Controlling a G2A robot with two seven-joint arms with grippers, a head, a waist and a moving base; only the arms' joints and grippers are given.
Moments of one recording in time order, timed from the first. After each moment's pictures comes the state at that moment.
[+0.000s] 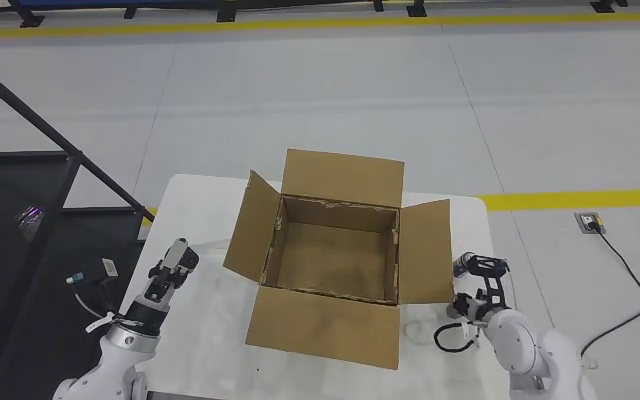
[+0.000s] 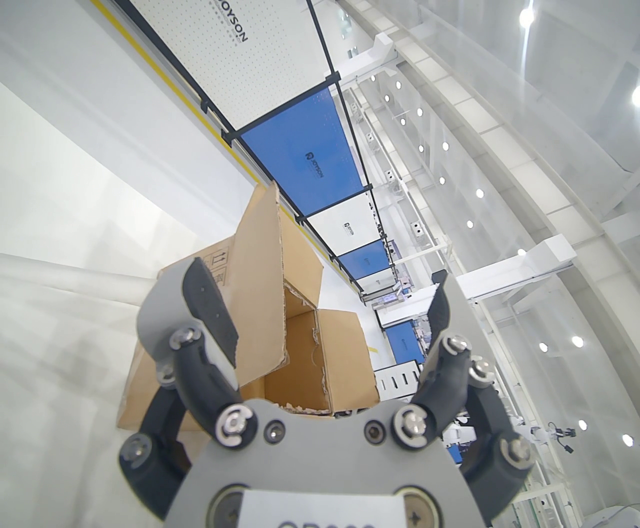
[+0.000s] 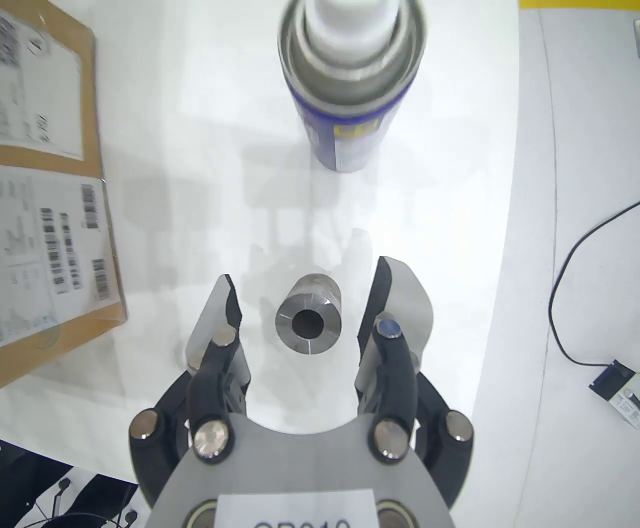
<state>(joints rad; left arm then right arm) 1.49 -1.32 -1.79 -1.94 0.04 -0.26 -0.40 -1.28 -1.30 1.62 -1.76 -1.15 0.13 0.94</state>
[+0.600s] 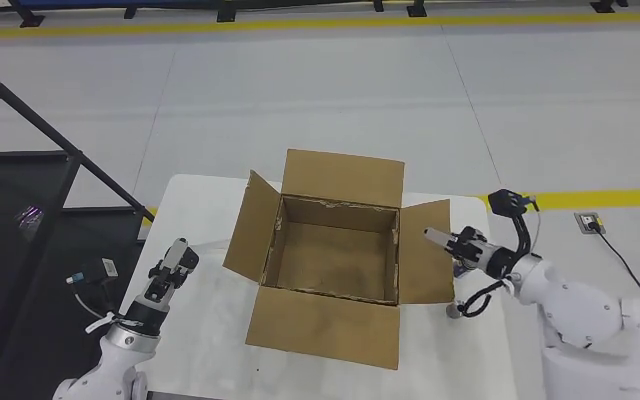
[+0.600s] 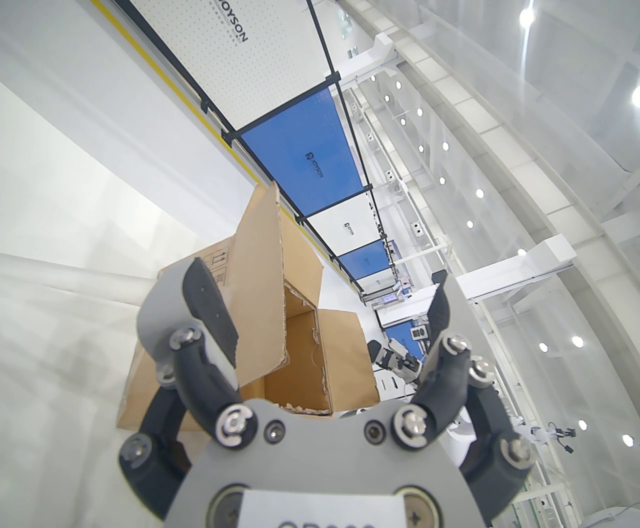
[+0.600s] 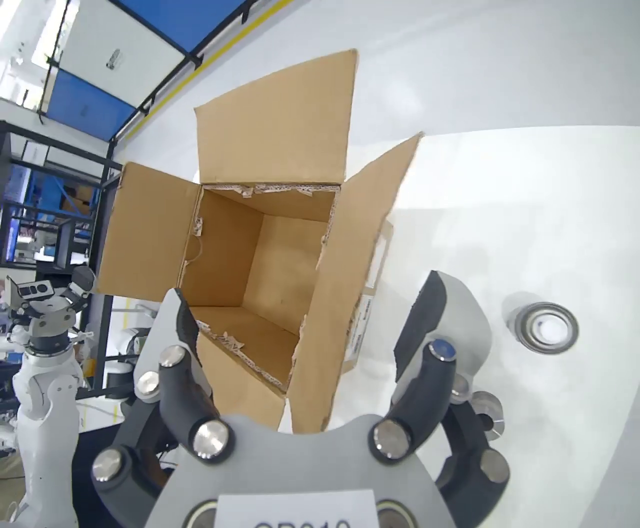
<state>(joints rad) 1.49 -1.32 -1.79 -1.94 0.04 -0.26 -0.40 -1.04 -1.28 1.67 -1.83 -0.64 0.01 1.10</state>
